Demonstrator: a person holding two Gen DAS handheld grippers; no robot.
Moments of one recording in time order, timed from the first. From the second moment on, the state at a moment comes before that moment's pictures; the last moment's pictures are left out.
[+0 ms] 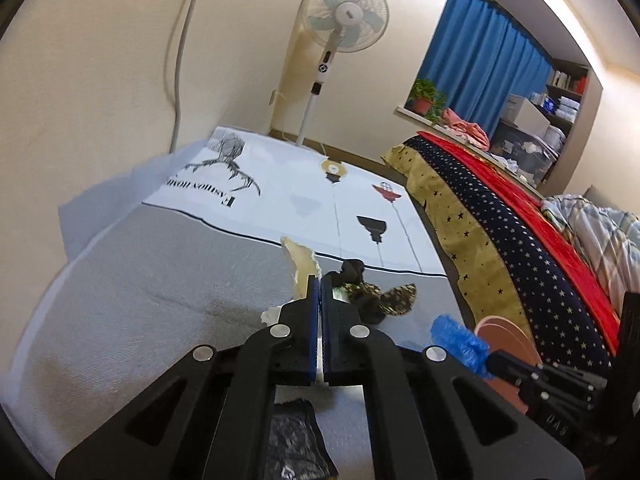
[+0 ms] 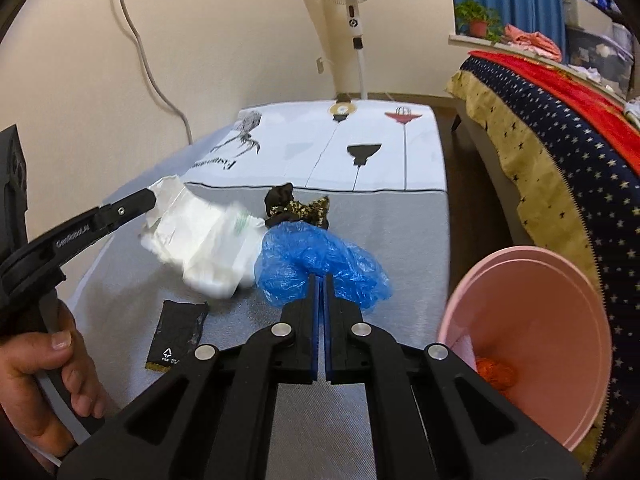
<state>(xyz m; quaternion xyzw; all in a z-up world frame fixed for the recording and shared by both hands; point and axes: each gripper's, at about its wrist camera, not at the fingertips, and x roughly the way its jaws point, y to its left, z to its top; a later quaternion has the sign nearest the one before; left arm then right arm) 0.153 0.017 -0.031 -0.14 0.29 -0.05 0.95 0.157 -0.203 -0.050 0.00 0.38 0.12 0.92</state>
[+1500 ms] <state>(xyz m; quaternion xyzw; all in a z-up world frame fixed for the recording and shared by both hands) 0.091 -0.098 0.022 -0.06 0.28 -0.21 0.94 0.087 -0.348 0.051 0.07 0.33 0.04 0.94</state>
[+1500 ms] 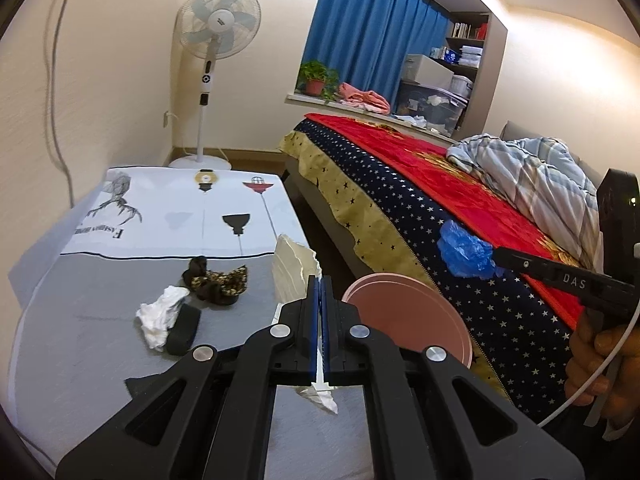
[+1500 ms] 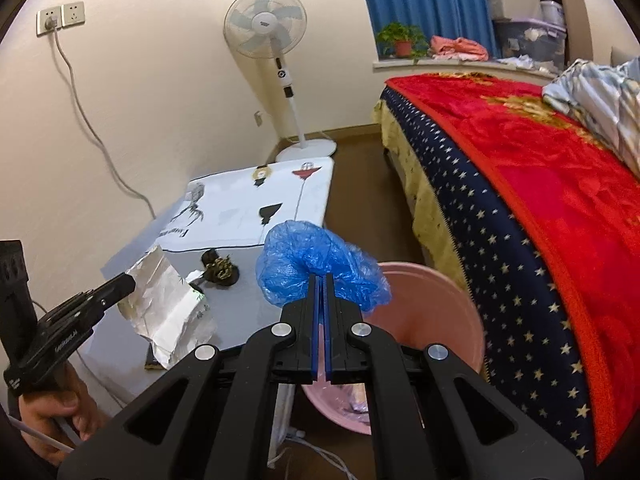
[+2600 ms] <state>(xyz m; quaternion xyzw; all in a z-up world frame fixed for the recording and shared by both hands) 0.129 -0.187 -0.007 -0.06 0.30 -0.28 0.91 0.097 -0.384 0.029 0.09 0.35 -0.03 0.93</state>
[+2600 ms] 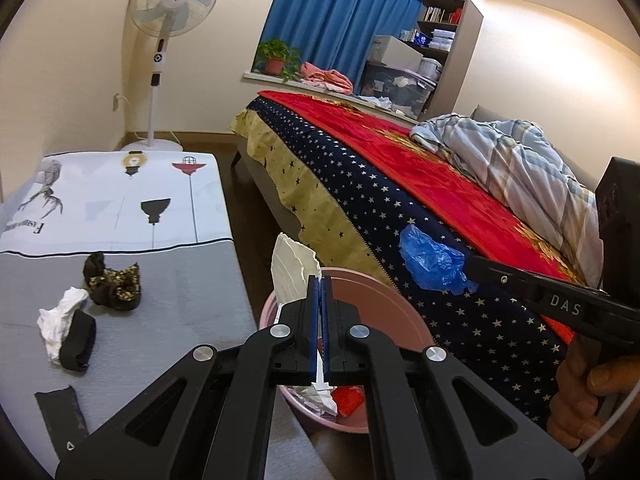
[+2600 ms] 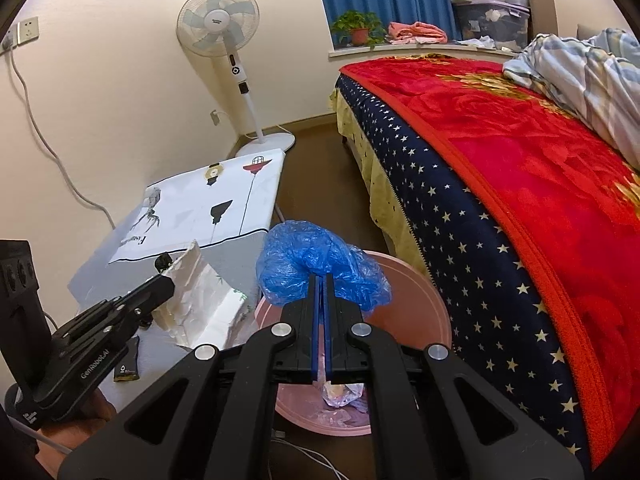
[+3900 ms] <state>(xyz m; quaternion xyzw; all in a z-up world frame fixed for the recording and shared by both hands) 0.140 -0.208 -0.029 -0.08 0.34 -0.28 0.89 0.099 -0.397 0.017 0.09 0.37 -0.07 0.92</state>
